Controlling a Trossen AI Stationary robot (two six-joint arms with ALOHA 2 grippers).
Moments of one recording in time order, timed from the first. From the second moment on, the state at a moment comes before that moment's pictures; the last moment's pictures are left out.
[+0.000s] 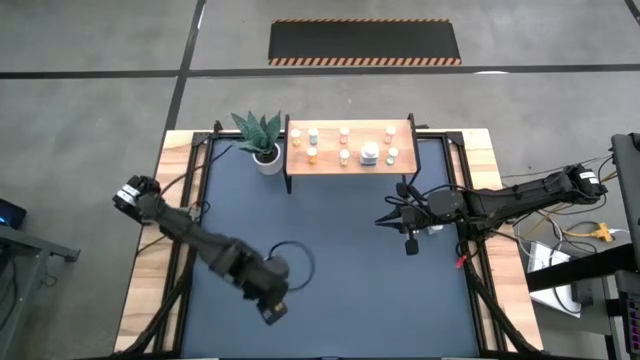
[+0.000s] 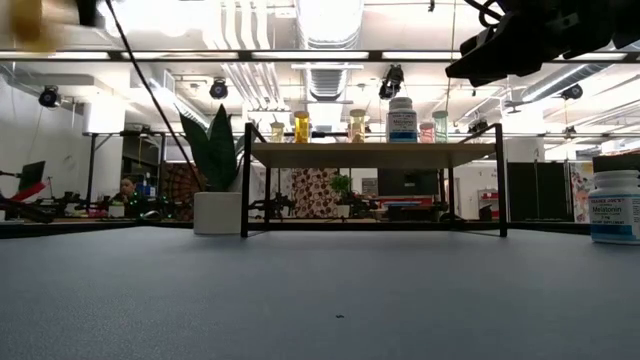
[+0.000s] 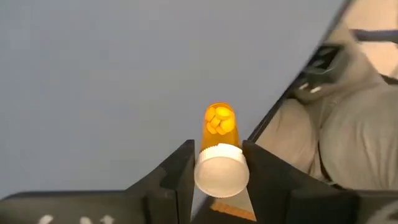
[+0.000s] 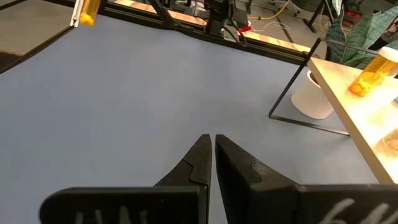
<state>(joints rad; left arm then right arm) -0.55 1.61 1.41 -0.95 0.13 -1.24 0.14 0.91 0.49 0.06 0.07 -0.19</state>
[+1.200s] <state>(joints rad) 0.36 1.68 1.85 -1.28 -0.19 0.36 0.14 0.91 0.49 0.05 0.08 -0.13</state>
